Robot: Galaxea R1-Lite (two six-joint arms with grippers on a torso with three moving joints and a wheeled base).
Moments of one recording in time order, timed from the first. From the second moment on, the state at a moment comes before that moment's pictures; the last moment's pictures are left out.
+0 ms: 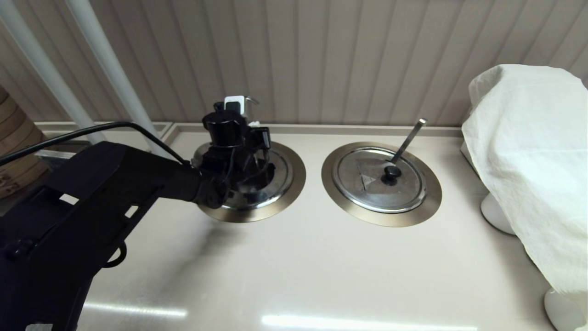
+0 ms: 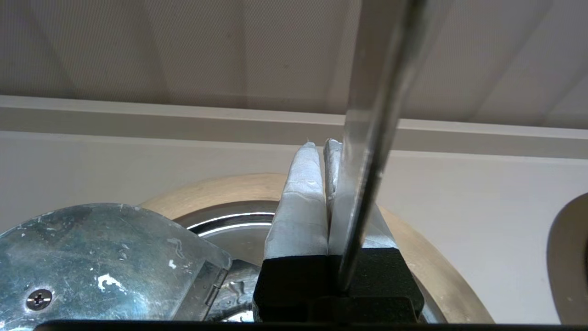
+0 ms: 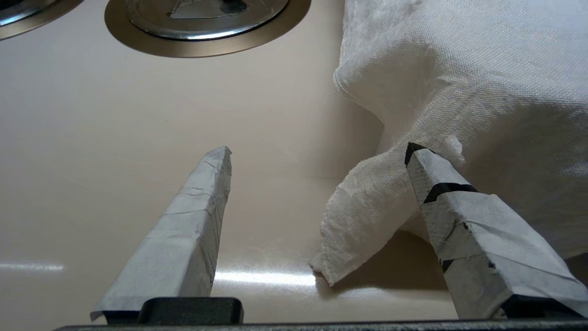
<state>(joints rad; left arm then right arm) -0.41 2.31 -1.62 -0.85 0.30 -0.05 0.00 0.00 0.00 0.00 0.00 0.00</state>
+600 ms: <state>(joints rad) -0.37 2.23 -1.49 -0.85 0.27 0.03 0.00 0.00 0.00 0.00 0.00 0.00</state>
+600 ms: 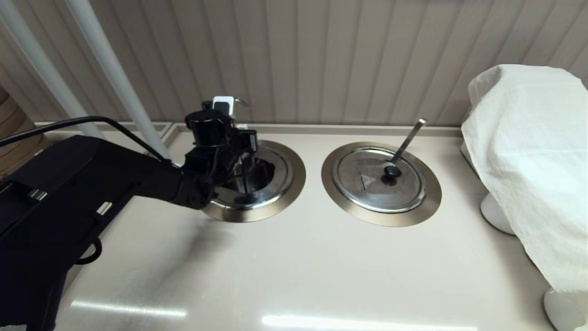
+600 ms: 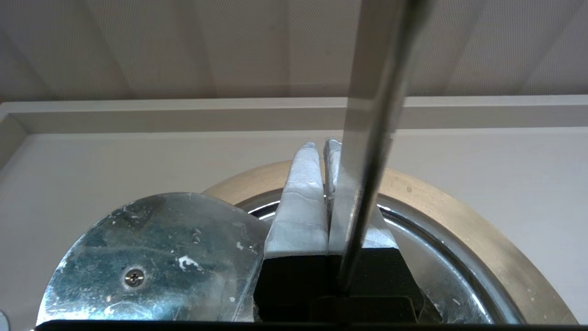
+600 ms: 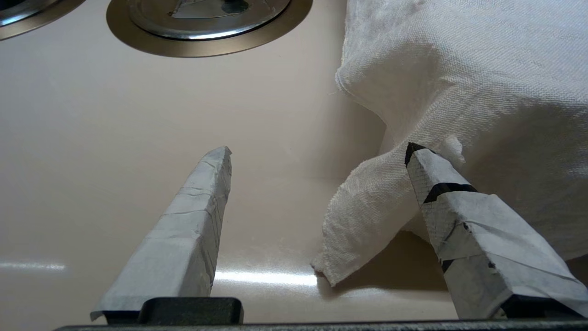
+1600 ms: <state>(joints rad) -0.41 2.30 -1.57 -0.87 0.30 0.02 0.00 0.00 0.00 0.00 0.00 0.00</state>
